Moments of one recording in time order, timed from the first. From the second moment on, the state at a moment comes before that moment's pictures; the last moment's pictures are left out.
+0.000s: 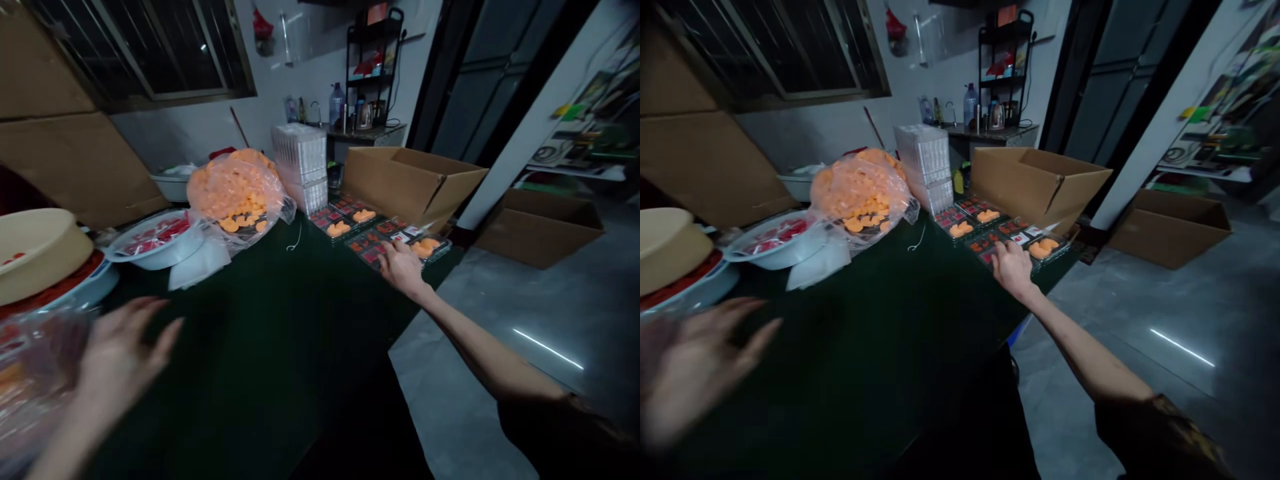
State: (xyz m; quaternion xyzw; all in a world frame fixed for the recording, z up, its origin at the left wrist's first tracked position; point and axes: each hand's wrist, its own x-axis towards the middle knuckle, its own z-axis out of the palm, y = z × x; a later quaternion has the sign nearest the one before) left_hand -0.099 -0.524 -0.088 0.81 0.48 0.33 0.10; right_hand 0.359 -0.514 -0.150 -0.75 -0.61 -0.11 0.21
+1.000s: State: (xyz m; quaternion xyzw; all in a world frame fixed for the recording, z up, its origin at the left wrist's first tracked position) left_hand 0.014 -0.584 -0.185 0.84 0.49 0.21 0.12; right_hand 0.190 -0.502 -0.171 -0.54 -0.48 0.60 0.34
